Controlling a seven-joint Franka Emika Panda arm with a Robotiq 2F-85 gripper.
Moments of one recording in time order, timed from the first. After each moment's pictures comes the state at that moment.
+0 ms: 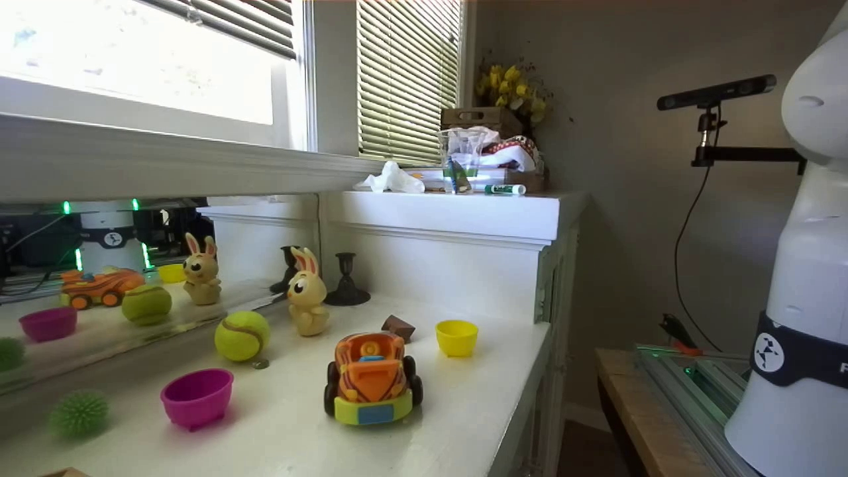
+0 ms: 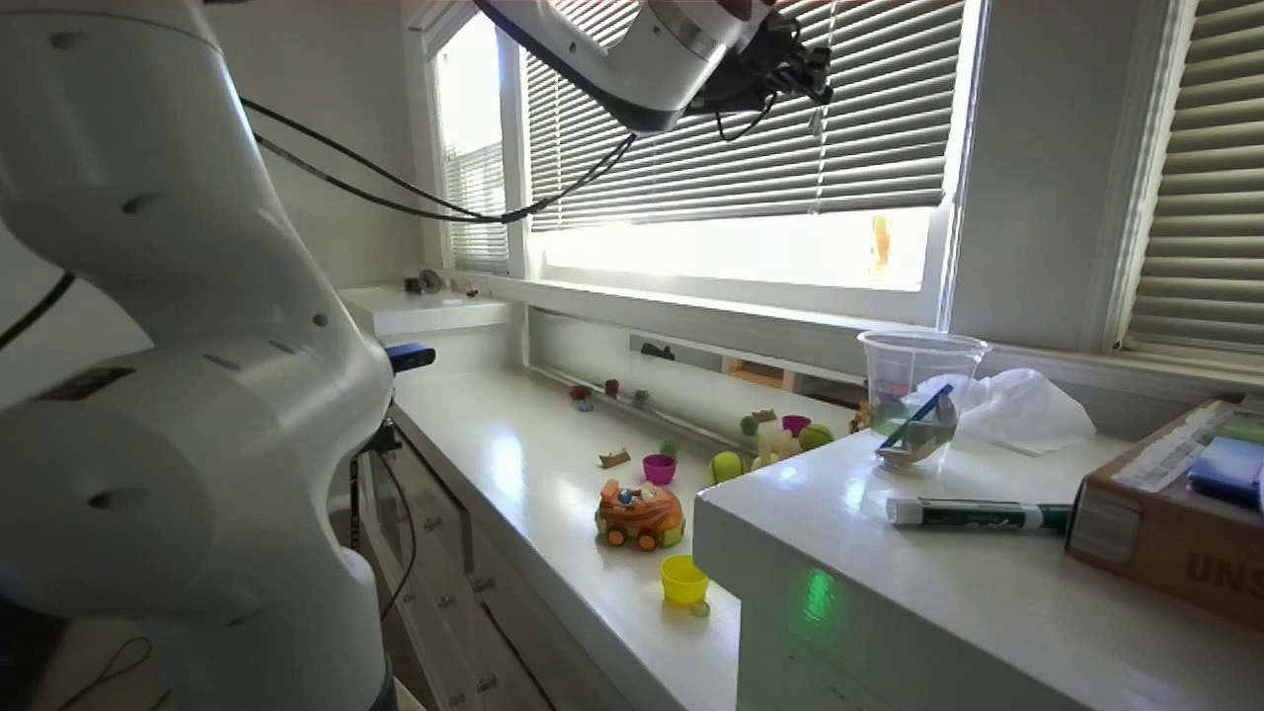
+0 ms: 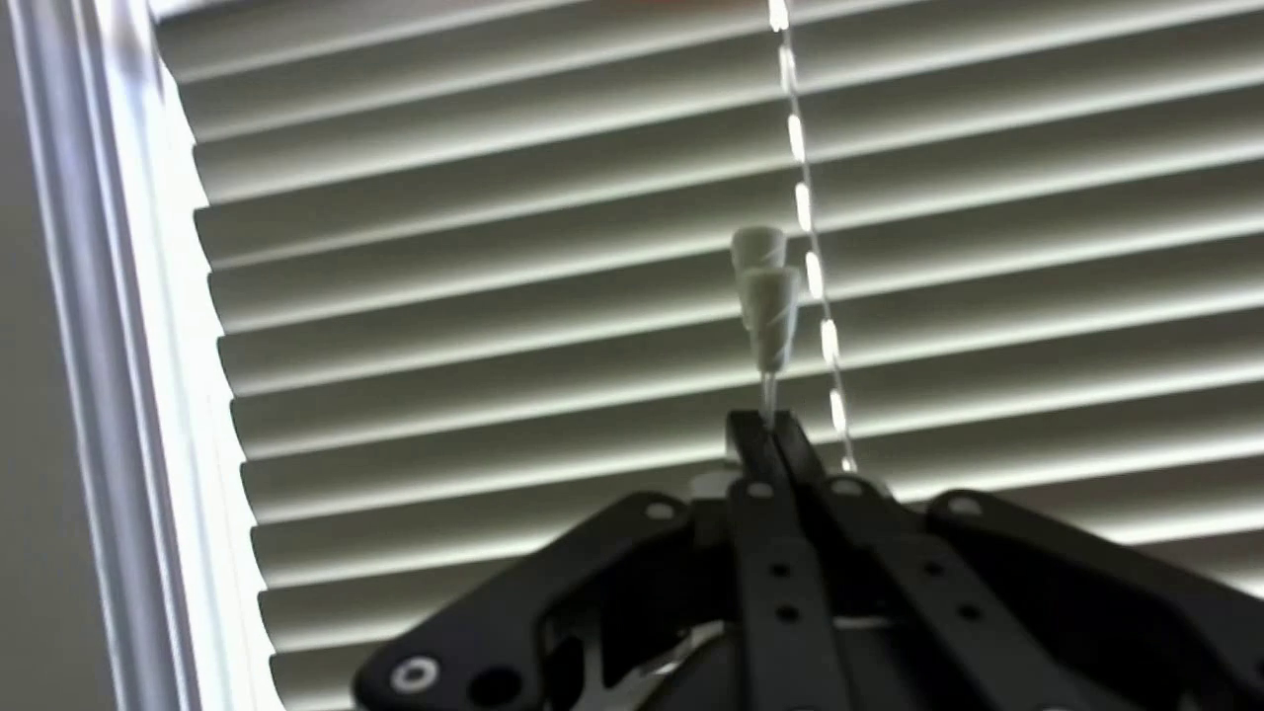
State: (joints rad) arm -0.77 -0.24 0.59 -1.97 -0.58 2.99 0.89
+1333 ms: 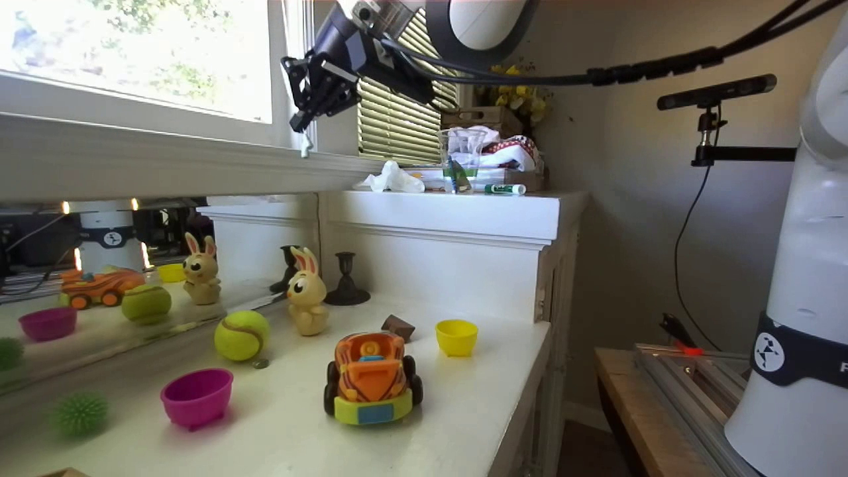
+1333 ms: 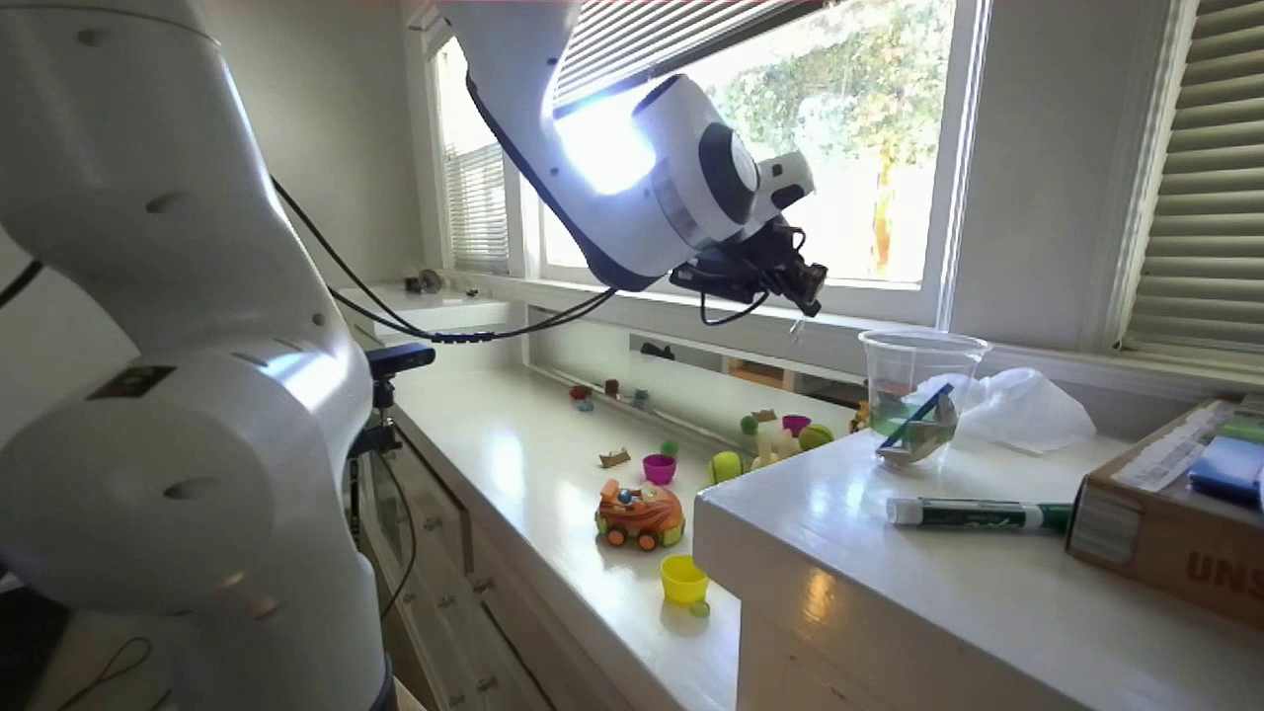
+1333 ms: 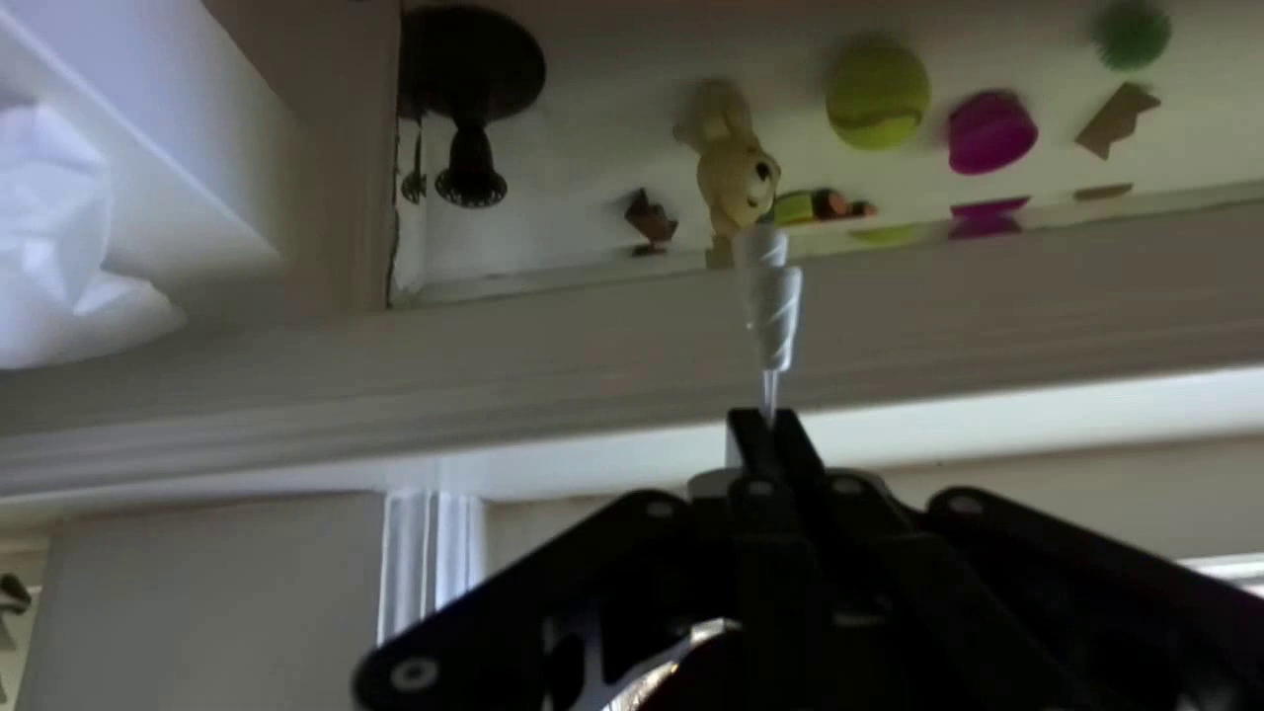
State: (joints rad) arm -0.60 -0.22 0.38 -2.46 -0.58 3.12 0.78
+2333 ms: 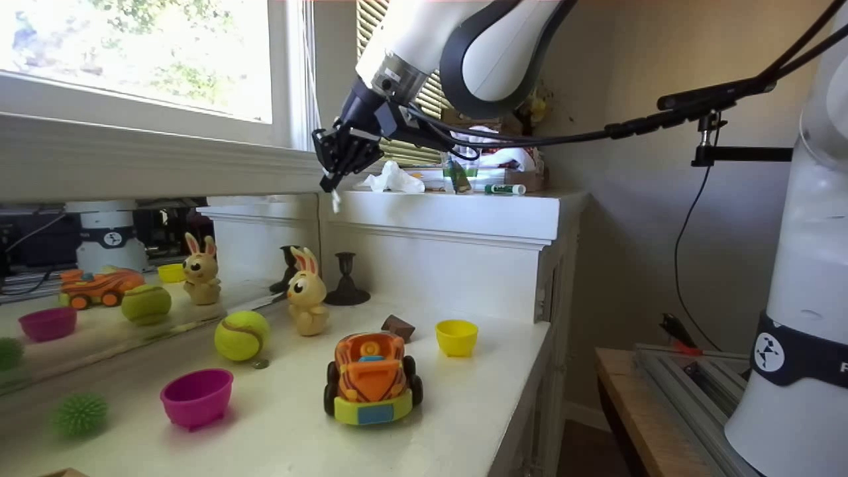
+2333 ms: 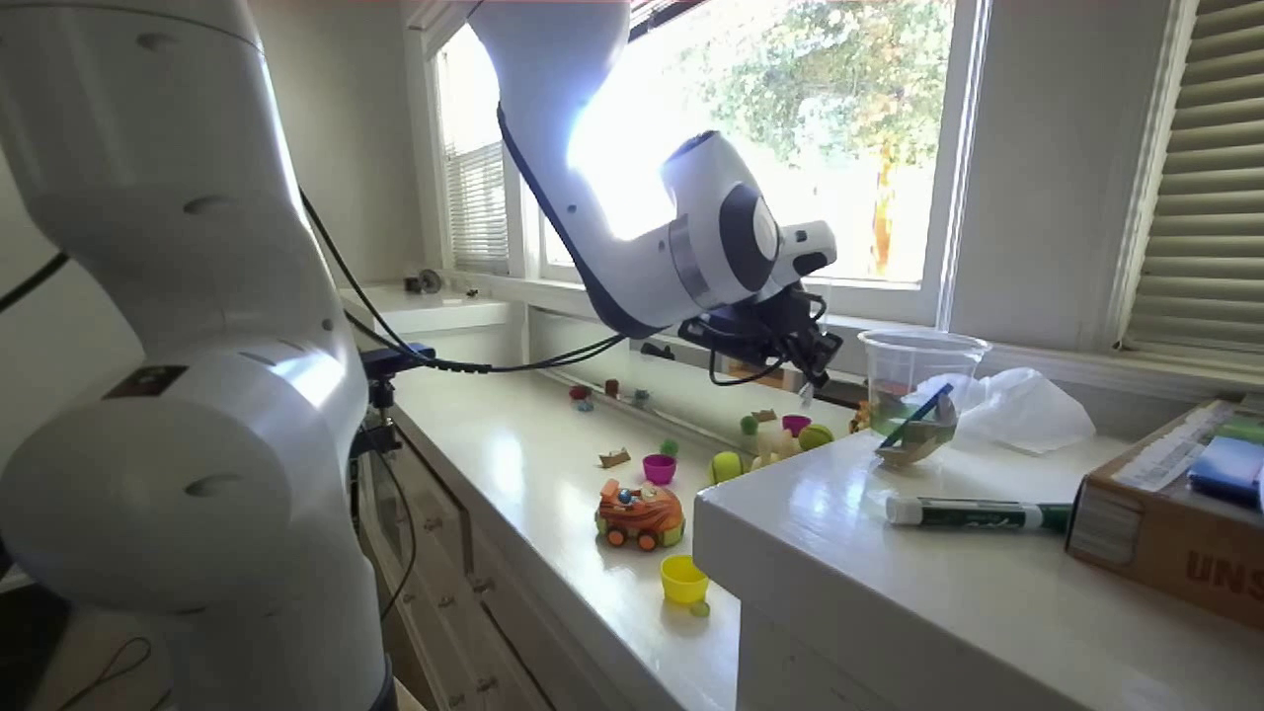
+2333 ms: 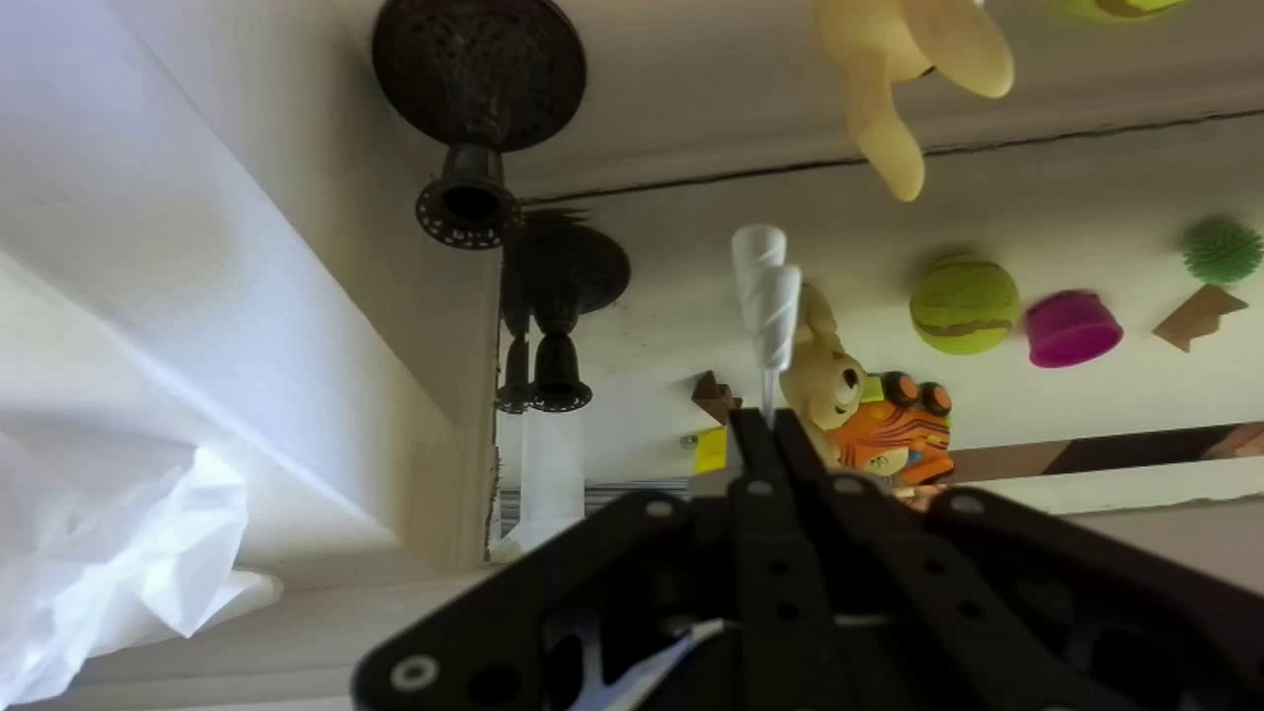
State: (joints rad) arm -0.55 -0.12 0.27 -2.52 -0.57 3.12 0.69
